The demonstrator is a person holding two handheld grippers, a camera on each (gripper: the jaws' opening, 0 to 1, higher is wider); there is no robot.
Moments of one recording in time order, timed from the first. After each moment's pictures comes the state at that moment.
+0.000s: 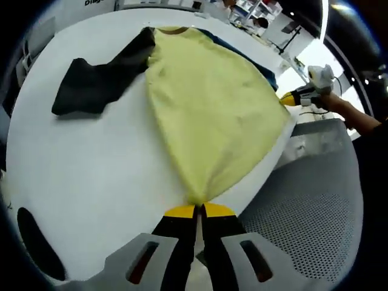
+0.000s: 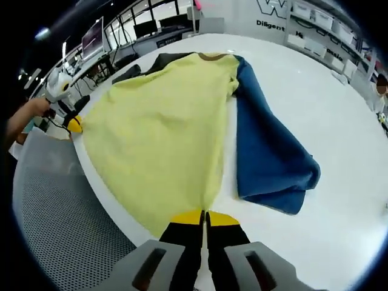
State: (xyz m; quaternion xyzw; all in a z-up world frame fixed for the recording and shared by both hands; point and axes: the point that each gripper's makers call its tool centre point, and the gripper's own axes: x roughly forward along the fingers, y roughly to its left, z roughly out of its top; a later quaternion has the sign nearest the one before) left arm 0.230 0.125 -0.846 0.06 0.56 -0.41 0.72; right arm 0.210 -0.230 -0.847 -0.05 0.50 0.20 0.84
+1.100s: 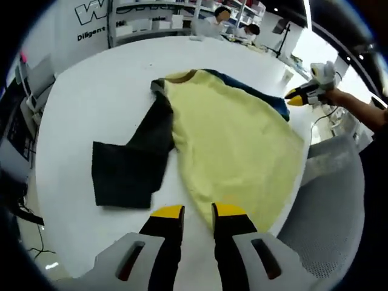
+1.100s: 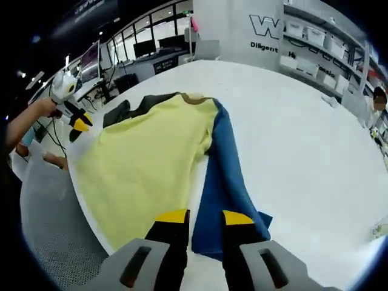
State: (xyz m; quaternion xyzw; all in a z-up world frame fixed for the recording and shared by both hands) left arm 0.355 0.105 -0.781 0.14 0.44 -0.40 0.79; right arm 0.300 -0.258 -0.780 -0.06 0.41 0.19 0.89
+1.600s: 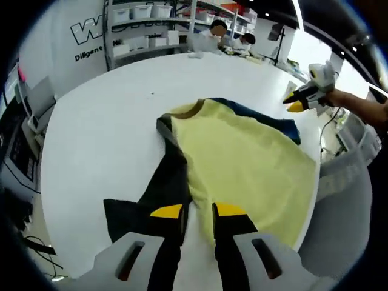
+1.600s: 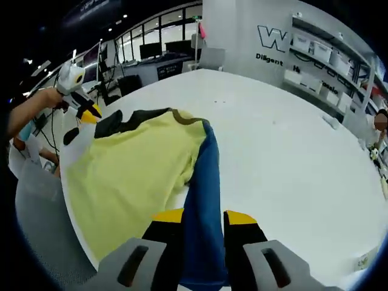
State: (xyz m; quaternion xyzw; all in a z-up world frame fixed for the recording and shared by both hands) left arm 0.418 0.063 -0.763 0.14 0.39 -0.42 0.81; right arm 0.355 -0.267 -0.765 -0.10 0.39 0.21 0.89
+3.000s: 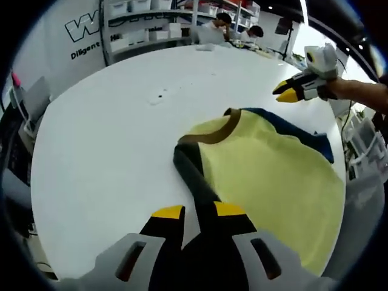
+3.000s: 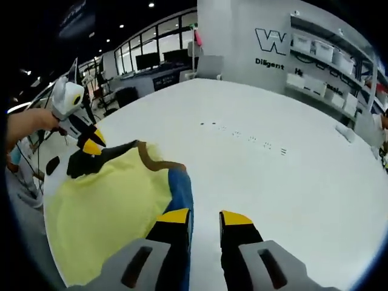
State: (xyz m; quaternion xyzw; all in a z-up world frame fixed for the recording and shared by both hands) left arm 0.523 0.010 -0.810 0.16 0.42 -0.41 0.79; right arm 0.511 -0.250 -0.791 -0.06 0.37 0.21 0.91
